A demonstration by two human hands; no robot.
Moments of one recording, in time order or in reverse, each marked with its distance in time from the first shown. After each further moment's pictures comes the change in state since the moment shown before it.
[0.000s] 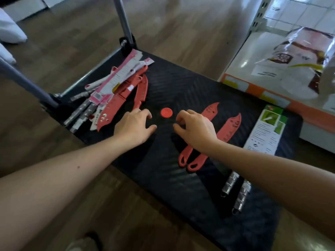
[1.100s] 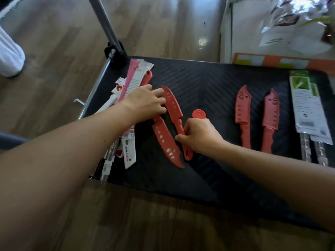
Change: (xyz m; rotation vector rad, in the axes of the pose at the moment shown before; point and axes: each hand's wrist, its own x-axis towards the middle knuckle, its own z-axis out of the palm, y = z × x) left_hand 0.138 -0.060 -0.054 1.086 0.005 1.172; right_hand 0.047 -0.095 0.055 0.292 -0.050 0.557
